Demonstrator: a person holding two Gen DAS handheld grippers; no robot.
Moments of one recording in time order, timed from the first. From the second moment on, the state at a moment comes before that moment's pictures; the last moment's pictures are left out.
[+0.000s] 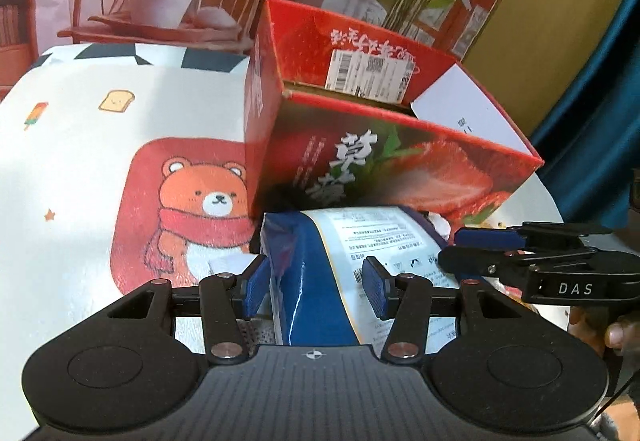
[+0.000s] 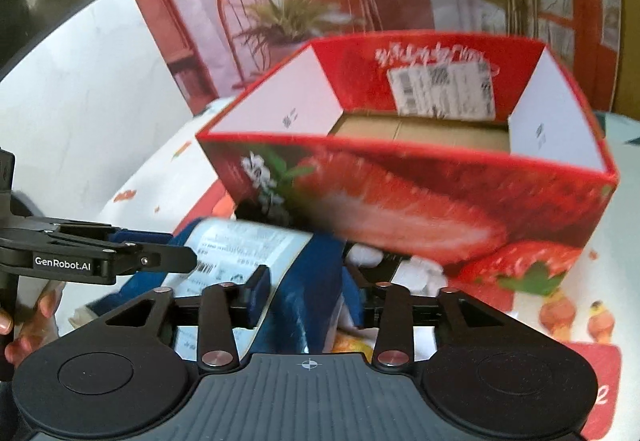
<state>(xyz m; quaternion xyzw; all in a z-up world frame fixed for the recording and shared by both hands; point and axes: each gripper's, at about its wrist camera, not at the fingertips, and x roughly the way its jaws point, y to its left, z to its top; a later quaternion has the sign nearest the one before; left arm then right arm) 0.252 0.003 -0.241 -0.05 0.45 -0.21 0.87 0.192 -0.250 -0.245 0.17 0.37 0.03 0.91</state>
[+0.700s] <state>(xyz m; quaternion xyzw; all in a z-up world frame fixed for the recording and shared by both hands) 0.265 -0.012 -0.250 -0.03 0.47 -0.21 0.86 0.220 -0.251 -0.263 0.19 0.42 0.09 0.88</state>
